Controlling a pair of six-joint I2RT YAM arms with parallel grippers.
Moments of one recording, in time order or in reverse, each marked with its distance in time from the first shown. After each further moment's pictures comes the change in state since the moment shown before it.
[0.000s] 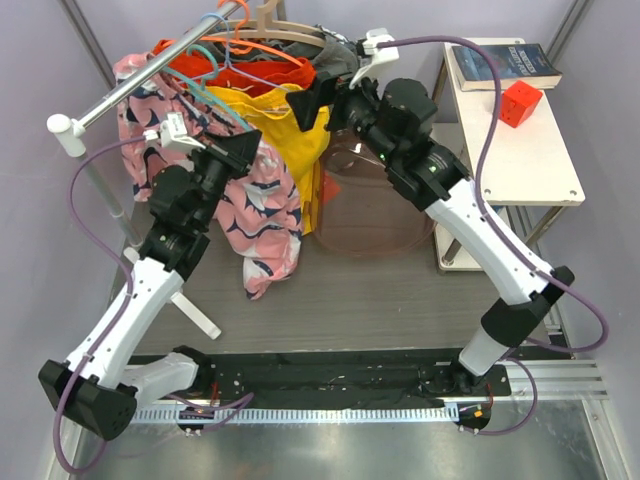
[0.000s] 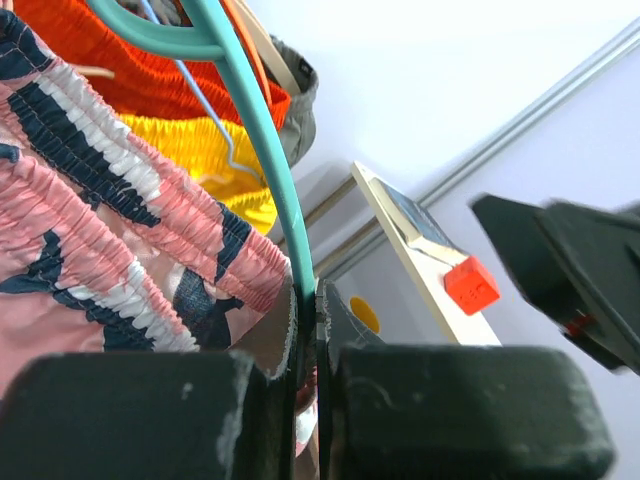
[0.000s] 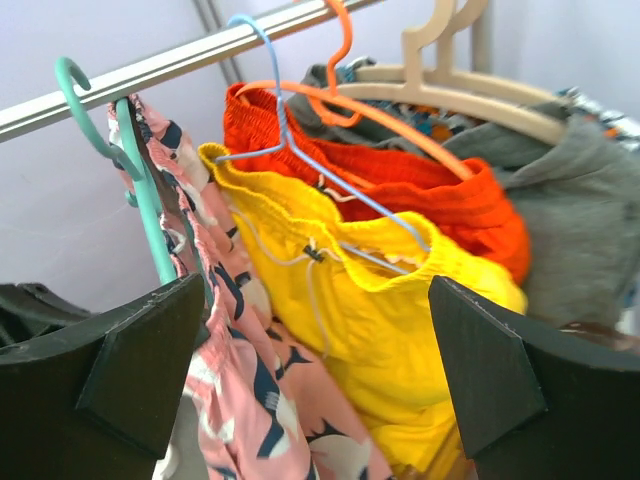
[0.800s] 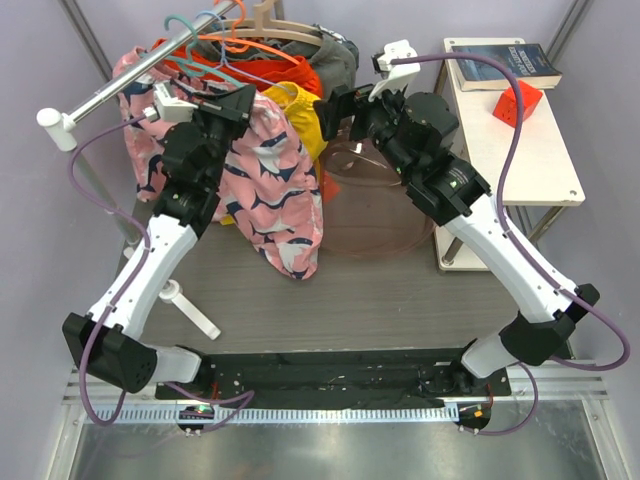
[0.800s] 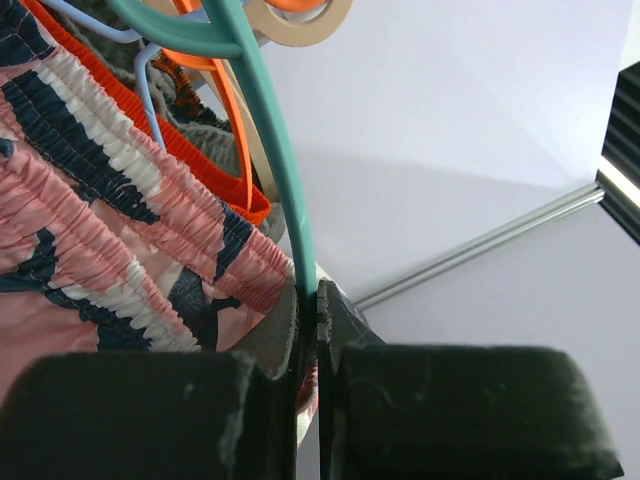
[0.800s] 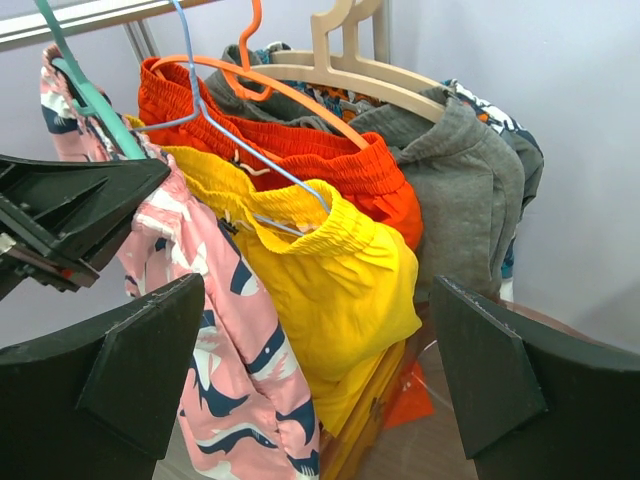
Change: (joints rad) left arm 0.059 0.261 0.243 0.061 -0.109 -0.291; right arm -0.015 -0.141 -0.153 -0.006 0.133 -0.158
